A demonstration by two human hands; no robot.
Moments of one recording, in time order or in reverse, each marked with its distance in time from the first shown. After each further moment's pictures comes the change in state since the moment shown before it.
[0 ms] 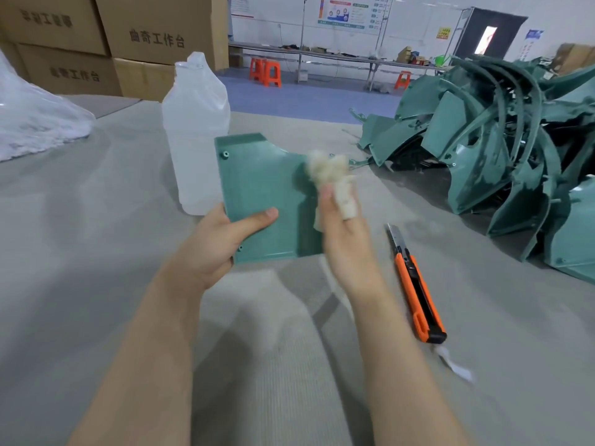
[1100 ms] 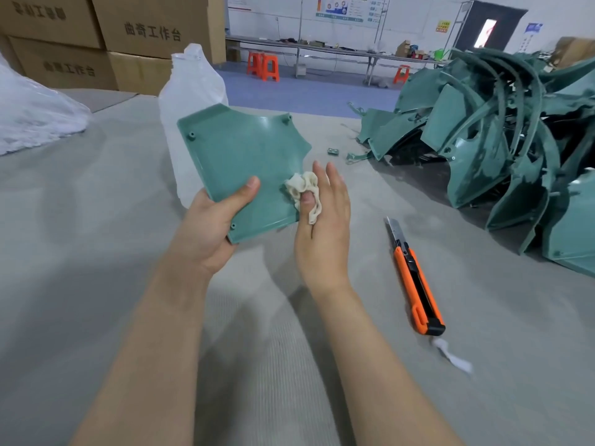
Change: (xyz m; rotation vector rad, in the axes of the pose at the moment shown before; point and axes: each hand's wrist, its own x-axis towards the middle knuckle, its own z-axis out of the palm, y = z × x) left_hand 0.007 0.003 0.002 -0.246 0.017 0.141; right_hand 0.001 0.022 0.033 -0.311 0.173 -0.148
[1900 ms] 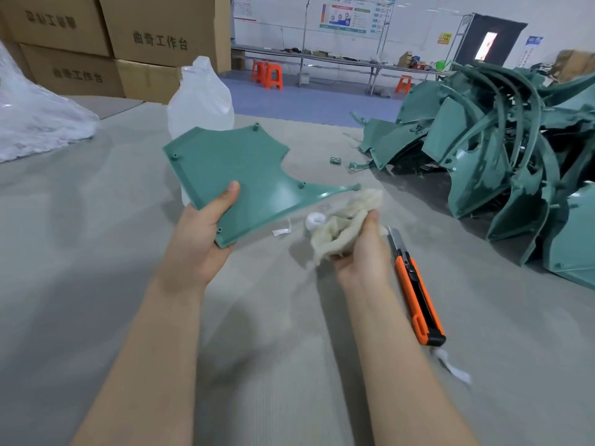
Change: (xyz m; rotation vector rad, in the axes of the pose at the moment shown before) left_hand 0.004 -0.002 -0.022 -0.110 0.059 0.045; right_hand 0.021 0.020 -0.028 0.910 0.208 0.947
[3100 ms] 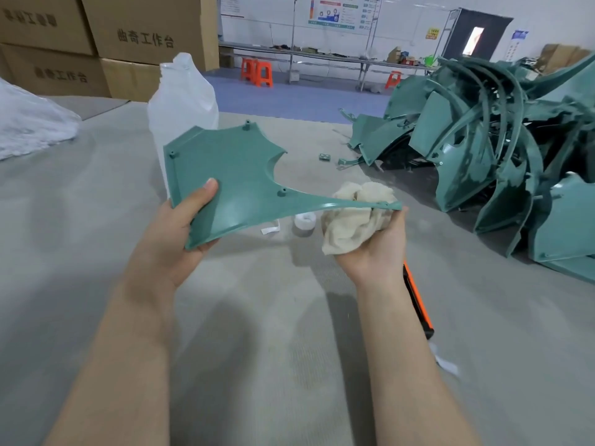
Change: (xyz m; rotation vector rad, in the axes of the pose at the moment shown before) left_hand -0.007 0.017 0.003 0.139 0.123 -0.093; right_hand 0.006 -0.023 -0.021 0.595 -0.491 0.115
